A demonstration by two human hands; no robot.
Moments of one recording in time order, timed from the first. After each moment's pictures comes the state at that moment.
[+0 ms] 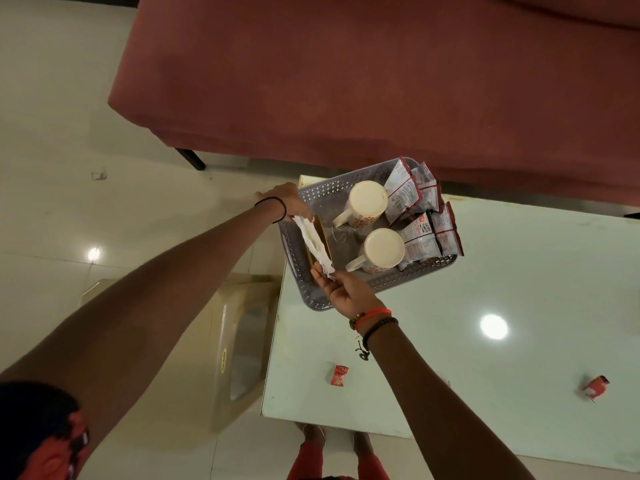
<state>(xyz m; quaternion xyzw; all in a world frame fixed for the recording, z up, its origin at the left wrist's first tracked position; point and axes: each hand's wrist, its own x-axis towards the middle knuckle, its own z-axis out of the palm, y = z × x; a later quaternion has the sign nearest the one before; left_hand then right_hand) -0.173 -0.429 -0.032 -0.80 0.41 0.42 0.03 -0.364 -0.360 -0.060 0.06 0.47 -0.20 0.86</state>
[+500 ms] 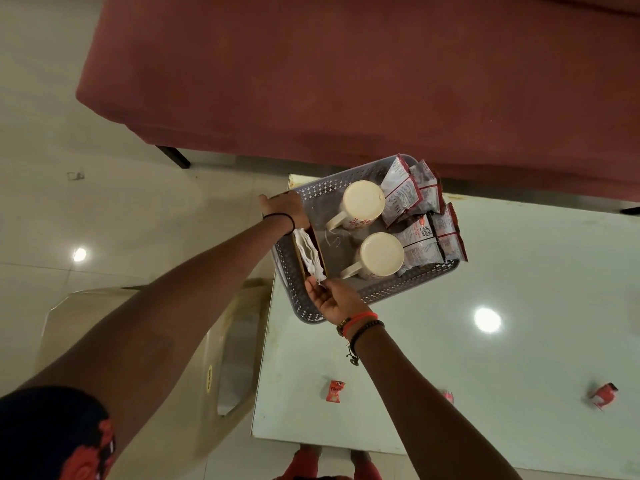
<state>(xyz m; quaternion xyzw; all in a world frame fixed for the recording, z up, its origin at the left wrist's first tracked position) -0.191 -0.446 -0.093 -0.82 0.48 0.27 0.15 -0.350 -0.363 -0.100 0.06 0.58 -0.18 0.79</state>
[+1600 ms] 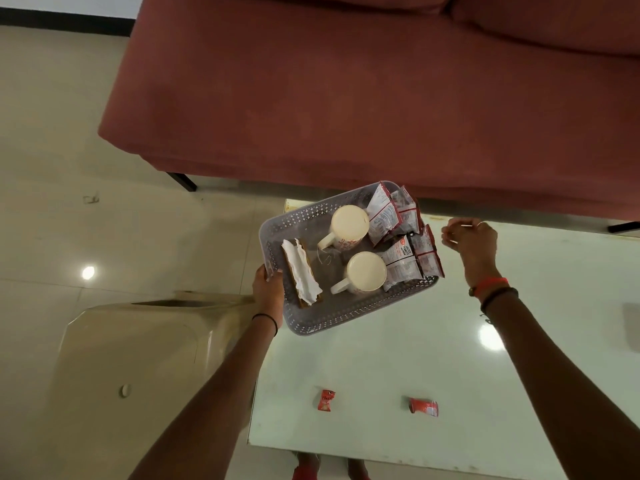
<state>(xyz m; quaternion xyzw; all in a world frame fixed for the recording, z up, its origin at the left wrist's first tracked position) -0.249 -0.337 -0.090 -0.80 -0.02 0.38 -0.46 -0.506 -0.539 -0.024 -0.44 0.70 -0.27 0.49</state>
